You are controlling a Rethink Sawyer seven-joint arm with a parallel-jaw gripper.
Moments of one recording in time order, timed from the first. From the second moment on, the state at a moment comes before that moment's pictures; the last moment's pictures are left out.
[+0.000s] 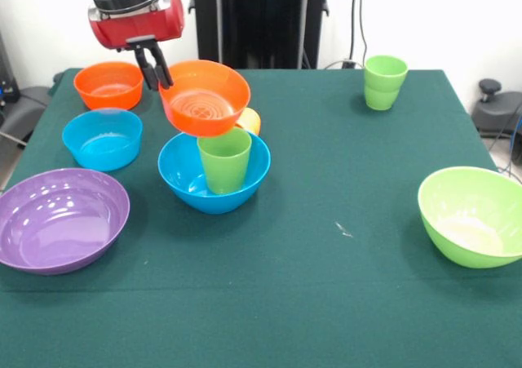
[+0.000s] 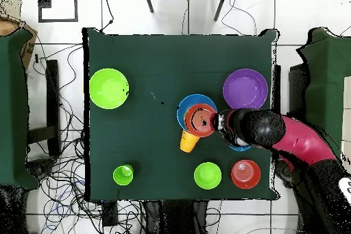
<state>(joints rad) -0.91 -0.74 0.49 1.80 -0.27 0.71 1.45</state>
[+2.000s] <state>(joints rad) -0.96 -0.66 0.61 1.81 -0.39 0.71 1.45</state>
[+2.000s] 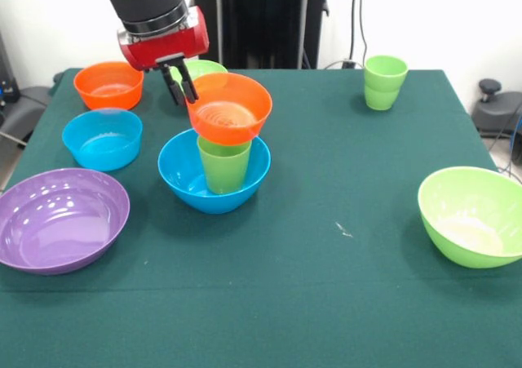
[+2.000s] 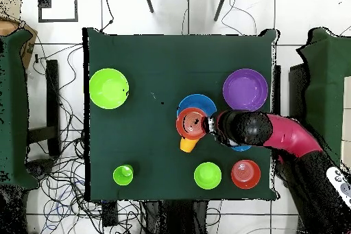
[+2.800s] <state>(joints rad) -0.96 -0.66 0.62 1.81 -0.42 0.71 1.45</state>
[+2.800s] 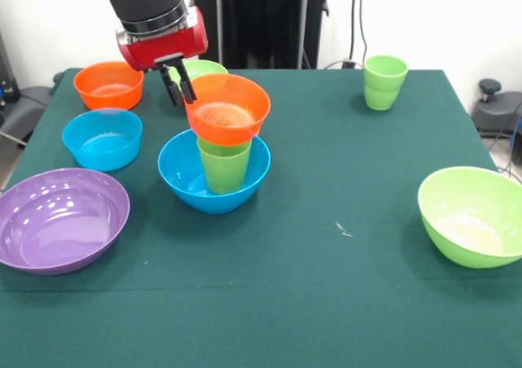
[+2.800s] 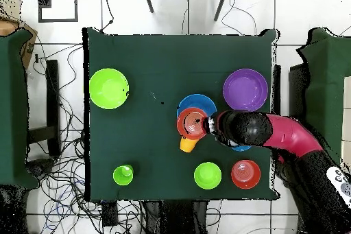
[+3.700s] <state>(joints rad) -0.96 -0.66 0.62 1.81 -0.43 0.71 1.45</state>
